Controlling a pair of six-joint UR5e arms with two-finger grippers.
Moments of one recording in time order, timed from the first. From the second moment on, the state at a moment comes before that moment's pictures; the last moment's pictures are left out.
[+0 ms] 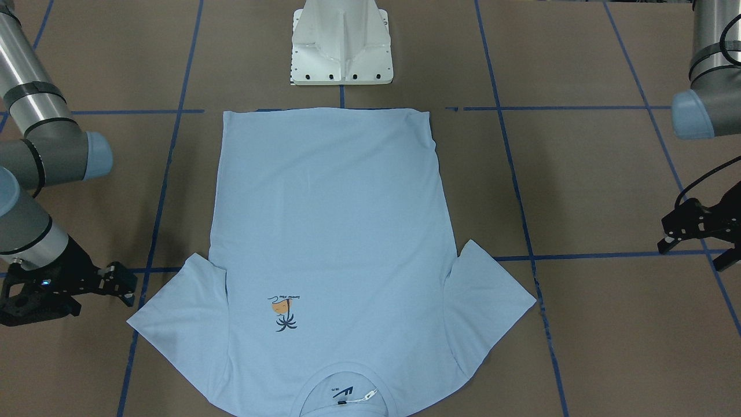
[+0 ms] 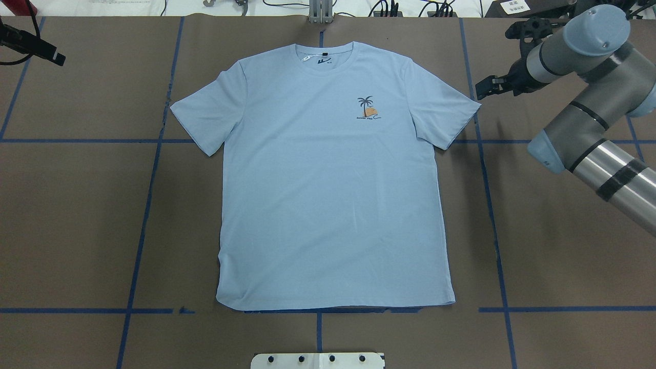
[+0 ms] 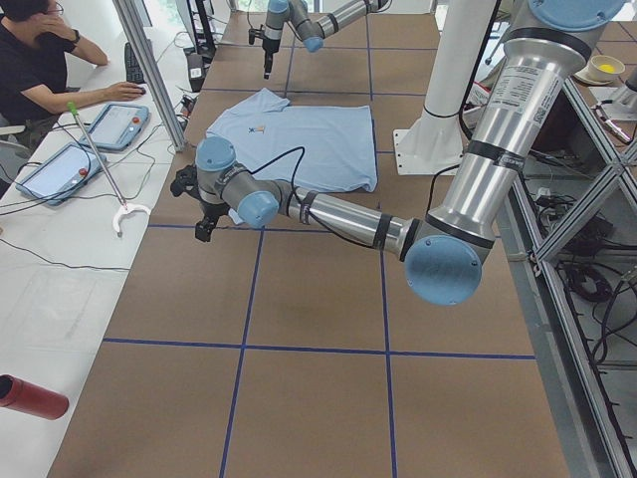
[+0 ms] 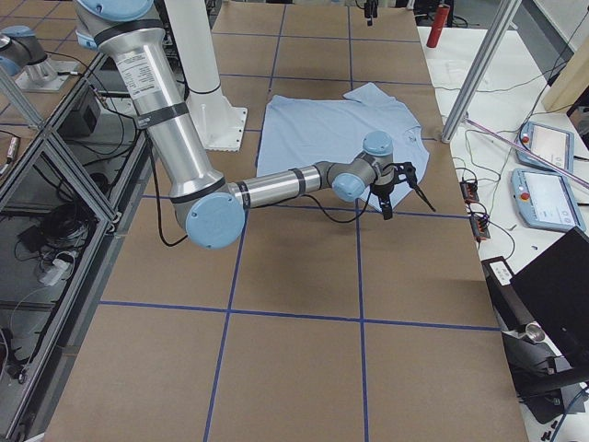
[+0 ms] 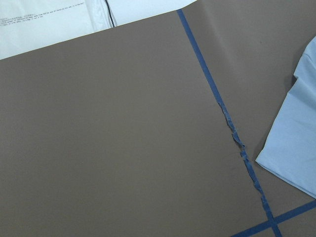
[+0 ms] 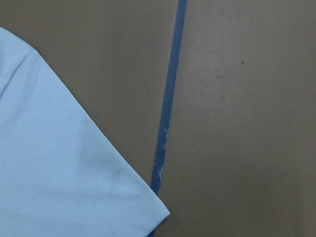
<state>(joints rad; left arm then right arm) -1.28 -1.93 -1.48 -2.01 -2.29 -0.33 0.99 -1.10 1.26 -0.97 2.02 0.76</state>
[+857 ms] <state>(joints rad) -1.28 -1.93 -1.51 -2.02 -2.28 -0.33 0.96 -1.02 1.10 -0.91 2.03 0.80</state>
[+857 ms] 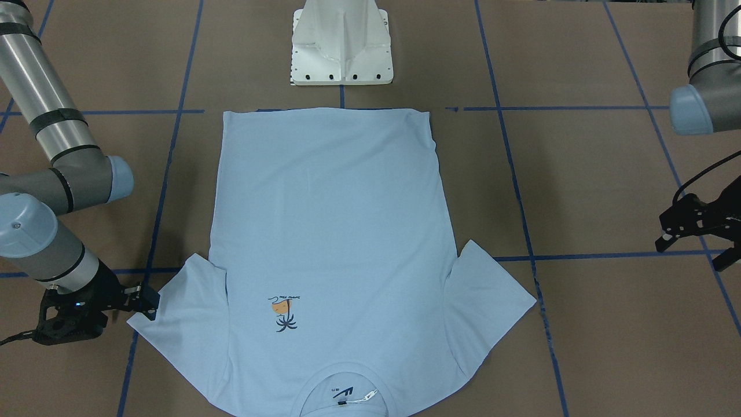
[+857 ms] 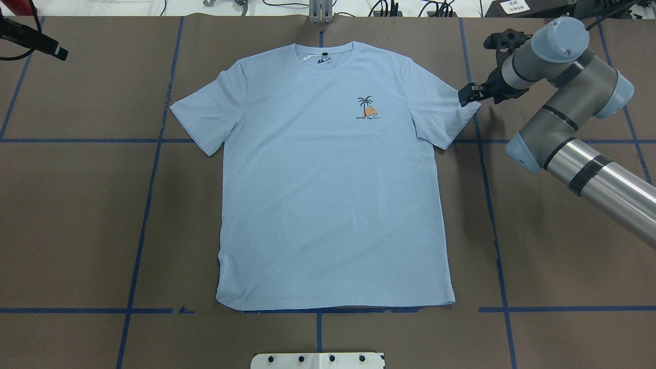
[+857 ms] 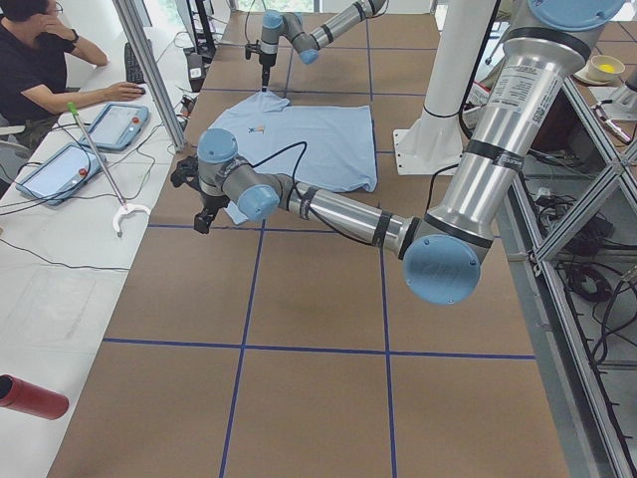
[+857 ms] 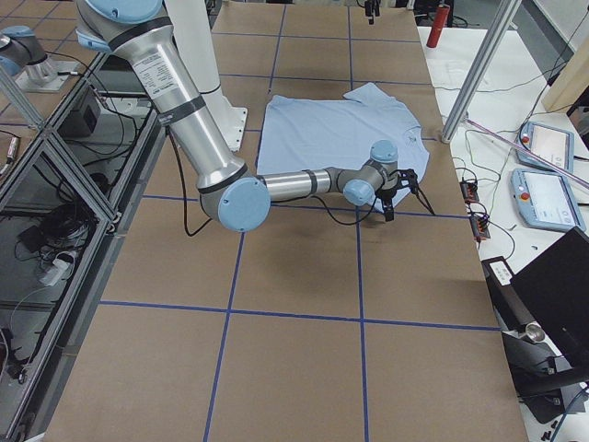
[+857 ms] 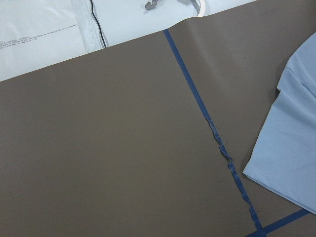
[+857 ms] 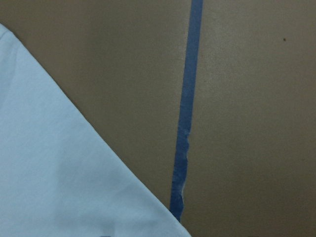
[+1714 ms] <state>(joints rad) -1.28 -1.93 -1.53 -2.02 -2.28 -0.34 0.96 -1.01 1.08 -0.91 2.05 0.80</state>
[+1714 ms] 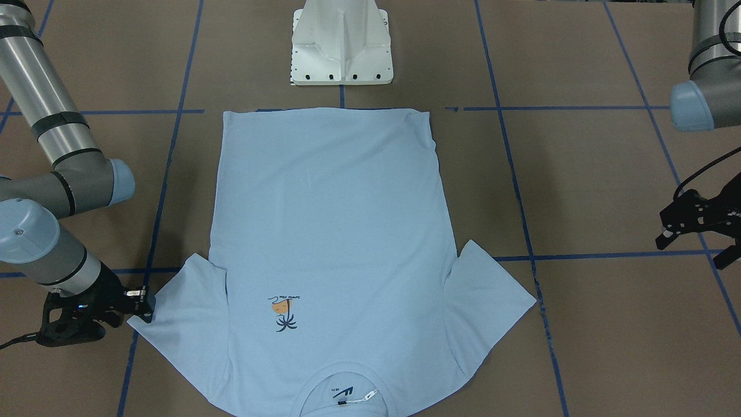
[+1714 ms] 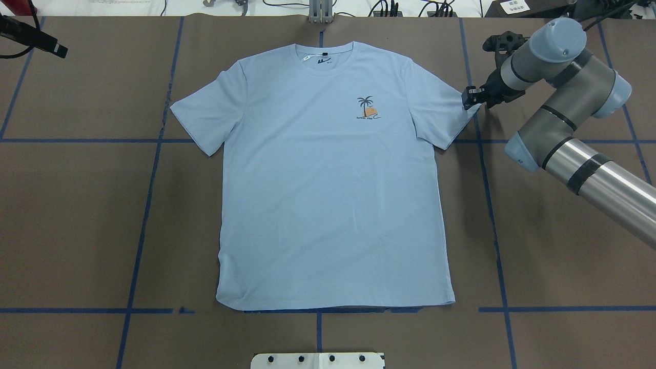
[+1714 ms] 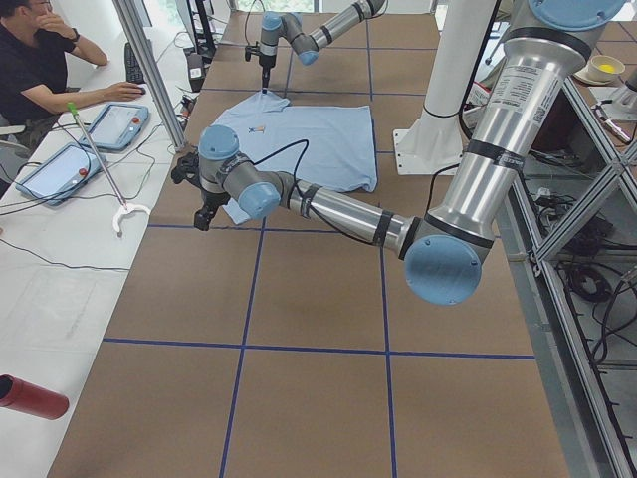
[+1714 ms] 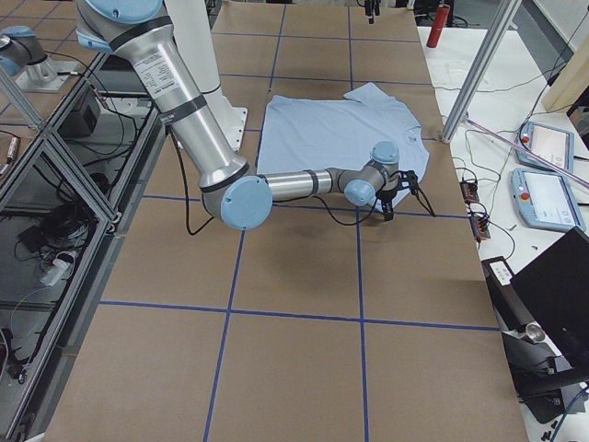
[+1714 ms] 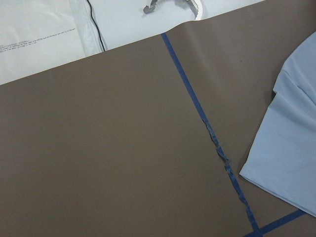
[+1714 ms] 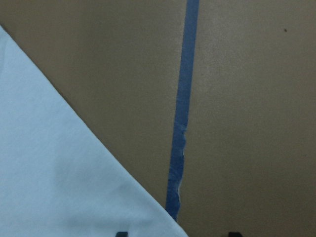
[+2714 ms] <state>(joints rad) -1.28 -1.93 -1.54 -2.02 -2.28 -0.41 0.97 -0.98 1.16 -0.96 2.11 0.80</state>
